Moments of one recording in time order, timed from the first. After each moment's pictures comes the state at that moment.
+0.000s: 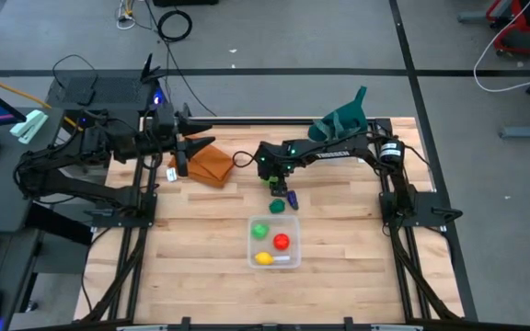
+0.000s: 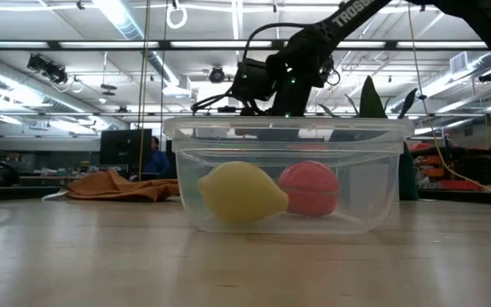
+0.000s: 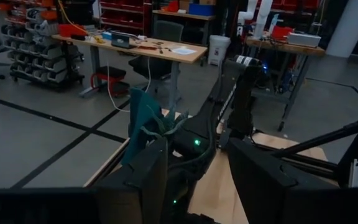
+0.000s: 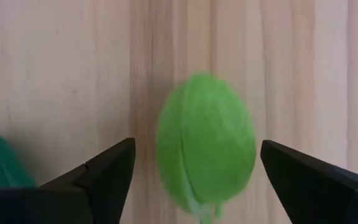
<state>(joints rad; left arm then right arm) 0.10 0.95 1.29 -0.45 -0.23 -0.14 -0.27 2.05 1.47 -0.62 -0.01 -0.25</state>
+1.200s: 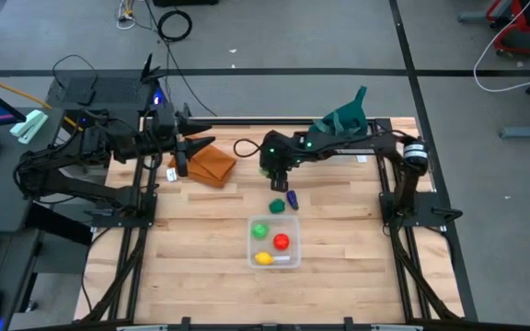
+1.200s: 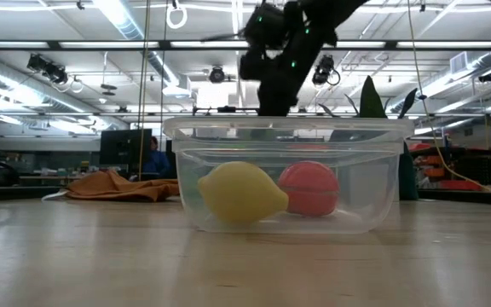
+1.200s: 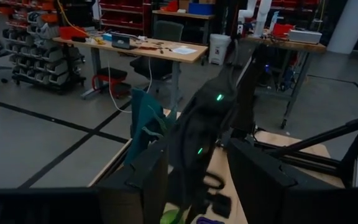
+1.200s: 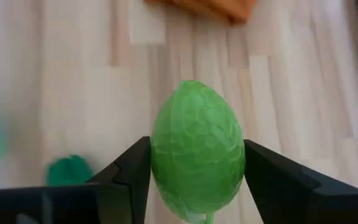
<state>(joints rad) 0.10 0.95 1.29 -0.45 -0.23 -0.12 -0.23 1.84 1.47 -0.63 -0.02 -0.19</state>
